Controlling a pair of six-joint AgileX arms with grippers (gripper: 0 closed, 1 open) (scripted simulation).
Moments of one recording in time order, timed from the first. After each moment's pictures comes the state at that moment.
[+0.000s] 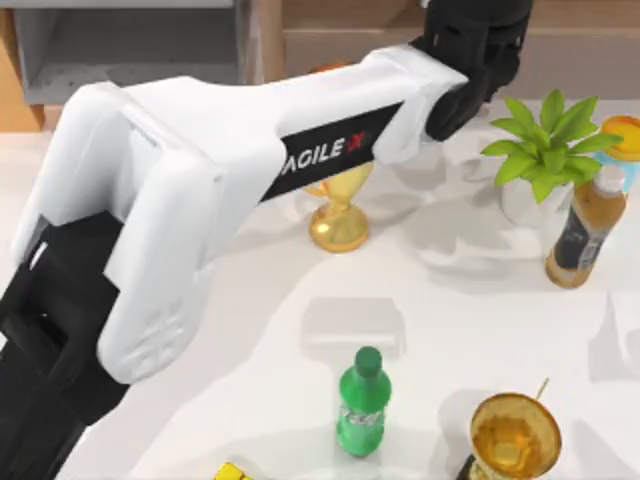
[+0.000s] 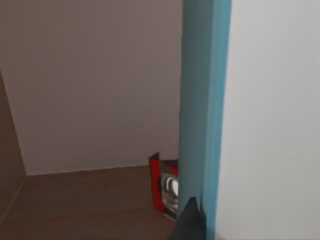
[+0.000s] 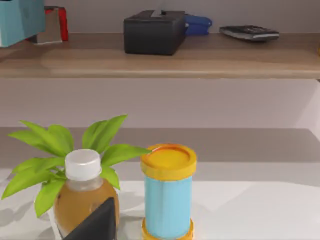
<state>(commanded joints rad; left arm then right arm) -0.79 2.46 2.07 0.41 -0.70 0.10 0.00 0.00 0.00 0.00 0.00 0.00</state>
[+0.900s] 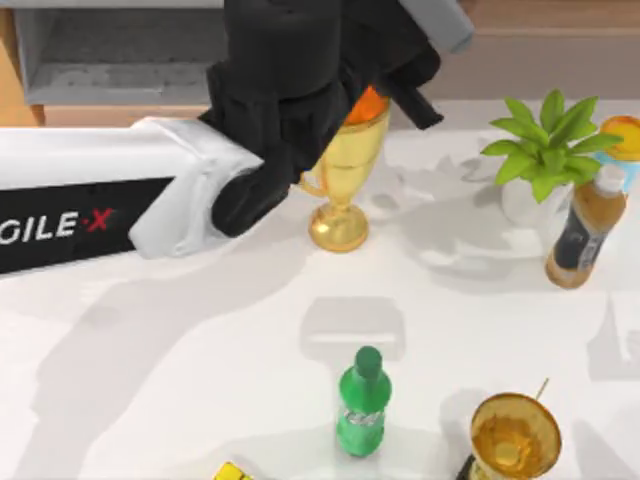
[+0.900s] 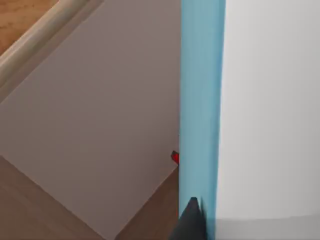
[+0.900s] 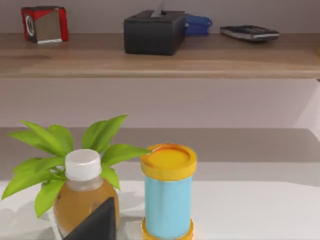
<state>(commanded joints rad) -0.72 1.77 1.14 0.62 -0.23 0.74 0.00 0.00 0.00 0.00 0.00 0.00</state>
